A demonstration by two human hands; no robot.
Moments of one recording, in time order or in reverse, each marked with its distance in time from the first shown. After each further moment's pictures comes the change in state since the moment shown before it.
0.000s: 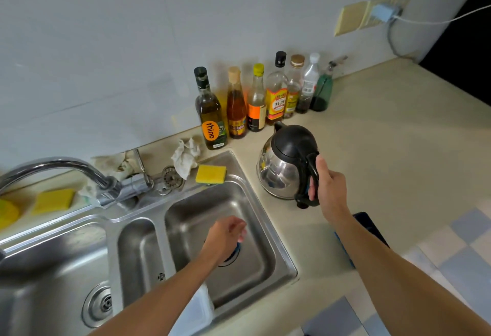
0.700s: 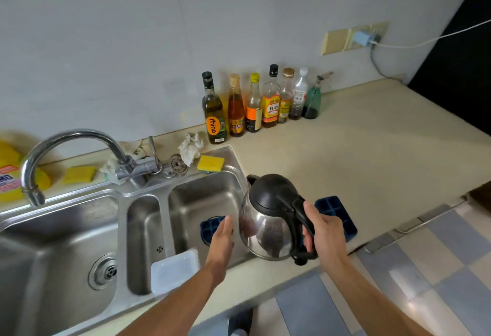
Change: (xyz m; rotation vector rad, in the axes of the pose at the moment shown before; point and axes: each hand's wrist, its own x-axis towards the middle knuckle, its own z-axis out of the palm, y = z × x) left_hand -0.107 -0.004 0.069 -0.580 0.143 -0.153; right_hand -0.157 0.014 -0.082 0.013 -0.187 0.066
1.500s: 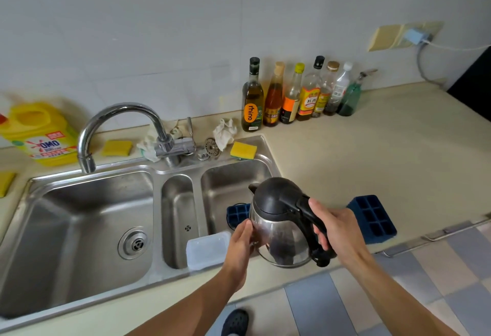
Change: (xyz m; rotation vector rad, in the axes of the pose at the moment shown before) left_hand -0.043 -0.019 -0.052 -0.149 -0.089 0.064; right_hand -0.034 -0.028 0.063 -0.254 -0.165 -0.049
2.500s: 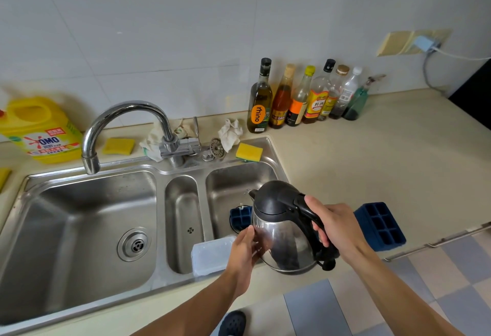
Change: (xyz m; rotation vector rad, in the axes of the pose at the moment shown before) left_hand 0.003 0.010 -0.015 -0.165 0.021 -0.120; right_hand 0.020 -0.024 0.025 -0.190 -0.013 0.034
